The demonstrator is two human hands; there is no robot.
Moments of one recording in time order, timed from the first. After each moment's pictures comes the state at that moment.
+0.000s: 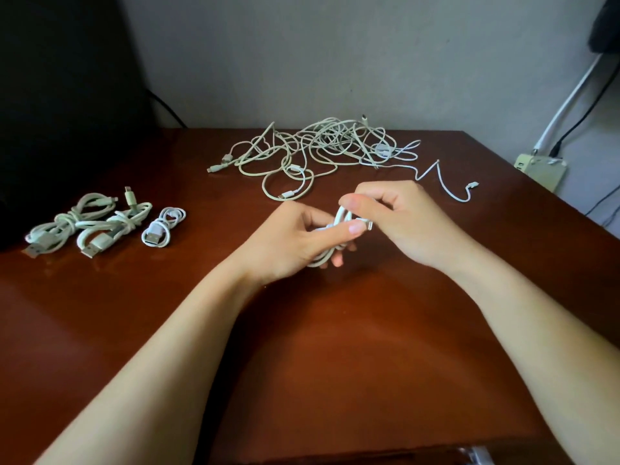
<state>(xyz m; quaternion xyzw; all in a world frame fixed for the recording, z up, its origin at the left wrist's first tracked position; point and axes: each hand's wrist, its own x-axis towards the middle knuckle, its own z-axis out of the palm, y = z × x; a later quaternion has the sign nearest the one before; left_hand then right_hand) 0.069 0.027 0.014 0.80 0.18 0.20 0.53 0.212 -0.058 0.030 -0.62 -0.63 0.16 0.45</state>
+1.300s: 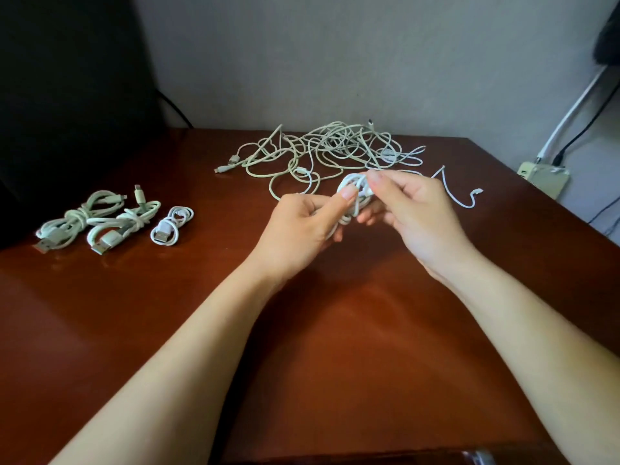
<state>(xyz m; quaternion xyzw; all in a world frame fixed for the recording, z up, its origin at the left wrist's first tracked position) 0.077 0.023 0.011 0.74 0.23 0.35 0.53 0.205 -0.052 0.027 -0.55 -0.50 0.24 0.62</state>
